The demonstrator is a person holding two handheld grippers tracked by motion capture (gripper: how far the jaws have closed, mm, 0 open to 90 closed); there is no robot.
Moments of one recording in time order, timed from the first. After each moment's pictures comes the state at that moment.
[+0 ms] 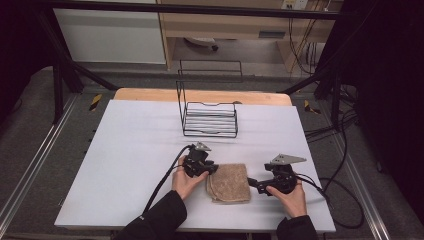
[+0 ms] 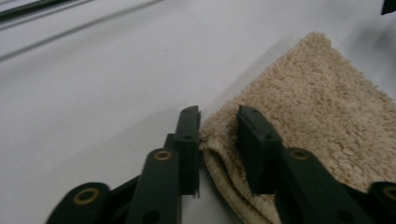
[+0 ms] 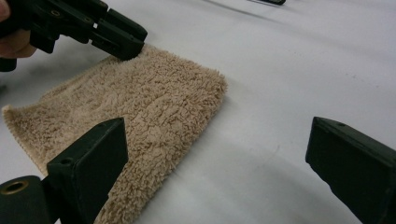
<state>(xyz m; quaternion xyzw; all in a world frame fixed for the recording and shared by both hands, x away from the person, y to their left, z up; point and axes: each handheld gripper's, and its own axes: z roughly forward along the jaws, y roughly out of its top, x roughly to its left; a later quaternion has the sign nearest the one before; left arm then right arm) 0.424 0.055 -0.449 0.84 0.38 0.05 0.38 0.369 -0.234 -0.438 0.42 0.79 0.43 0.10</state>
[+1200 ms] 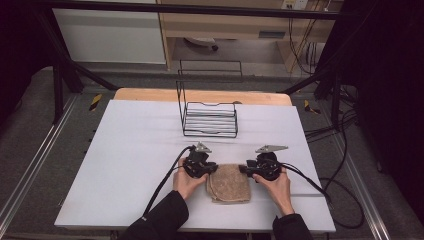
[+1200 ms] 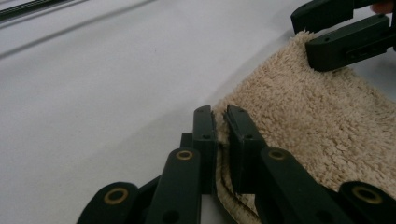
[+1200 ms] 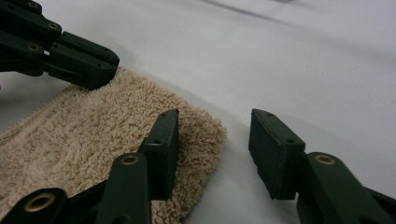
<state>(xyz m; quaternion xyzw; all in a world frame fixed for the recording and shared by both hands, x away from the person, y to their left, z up) 0.423 0.056 -0.452 0.84 0.37 0.05 0.39 0.410 -0.202 -0.451 0.45 0.80 0.40 0.08</state>
